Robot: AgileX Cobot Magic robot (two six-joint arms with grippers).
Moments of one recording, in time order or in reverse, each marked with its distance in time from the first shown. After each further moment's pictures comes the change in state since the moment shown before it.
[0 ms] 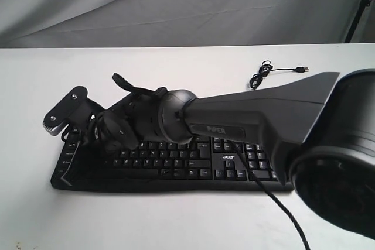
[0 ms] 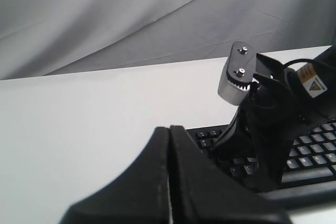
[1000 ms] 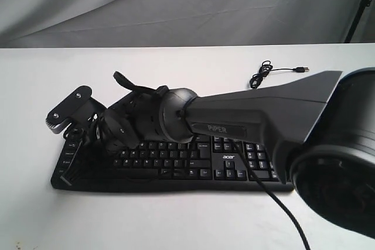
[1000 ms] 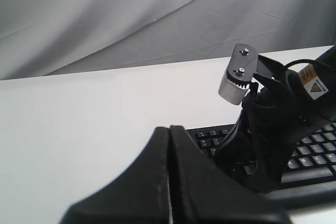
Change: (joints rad) left arm 0.000 0.000 0.000 0.000 0.000 0.000; right arm 0.000 0.003 0.001 0.007 0.029 0.057
